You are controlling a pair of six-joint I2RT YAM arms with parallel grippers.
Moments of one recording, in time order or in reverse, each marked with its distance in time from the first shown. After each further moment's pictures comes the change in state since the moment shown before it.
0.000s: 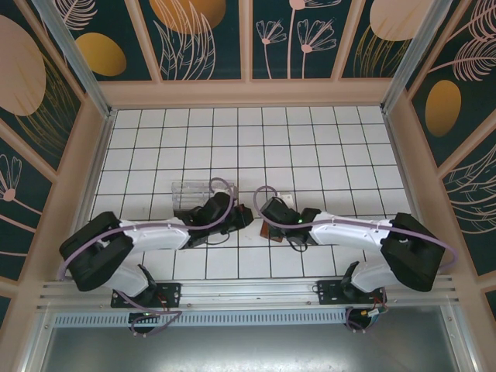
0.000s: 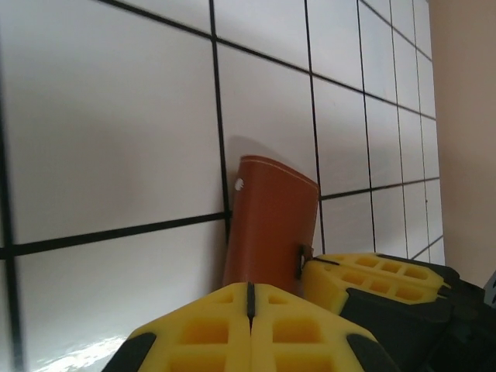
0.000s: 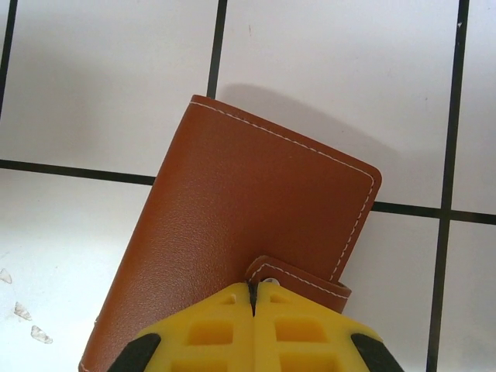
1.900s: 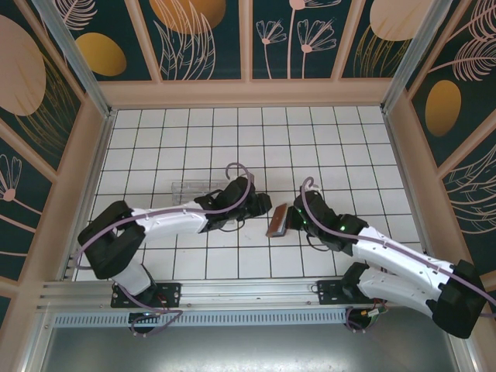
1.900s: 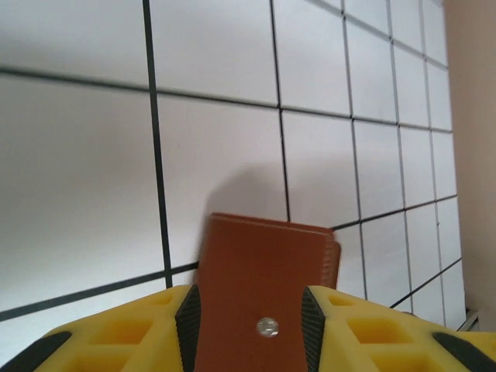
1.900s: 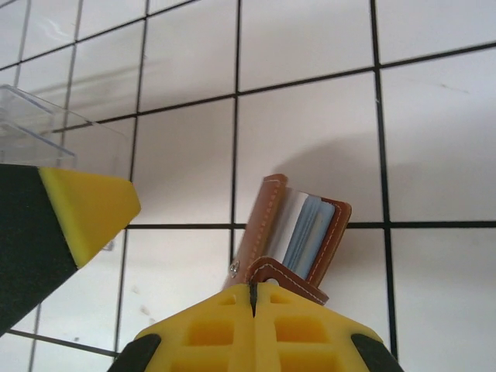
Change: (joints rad) left arm -0.014 0.089 0.295 -0.270 -0.091 0.049; right arm -0.144 -0.431 -0.083 -0.035 -0.113 0.046
